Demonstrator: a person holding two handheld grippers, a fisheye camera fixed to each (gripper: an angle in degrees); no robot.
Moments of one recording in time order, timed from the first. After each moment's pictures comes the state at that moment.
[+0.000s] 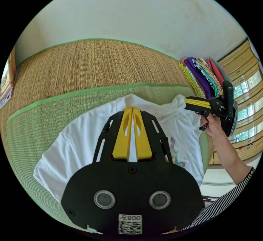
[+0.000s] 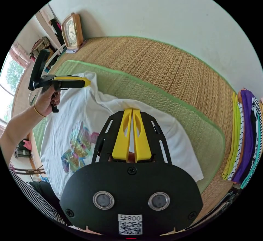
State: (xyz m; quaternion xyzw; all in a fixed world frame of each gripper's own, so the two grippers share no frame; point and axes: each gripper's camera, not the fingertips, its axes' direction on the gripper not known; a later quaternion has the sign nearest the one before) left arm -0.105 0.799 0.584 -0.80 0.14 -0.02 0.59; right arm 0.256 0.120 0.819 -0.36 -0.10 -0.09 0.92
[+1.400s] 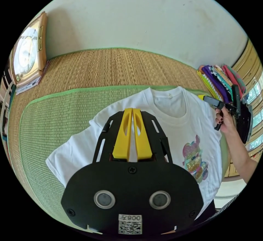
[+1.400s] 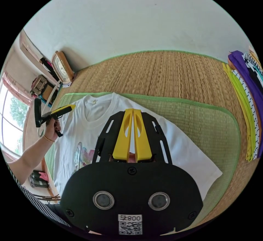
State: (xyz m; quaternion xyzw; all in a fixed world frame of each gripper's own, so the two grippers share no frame) left arm -0.128 0.790 0.544 -0.78 0.07 0.04 0.63; right arm 0.367 0.145 0.860 -0.29 -0.12 0.06 0.95
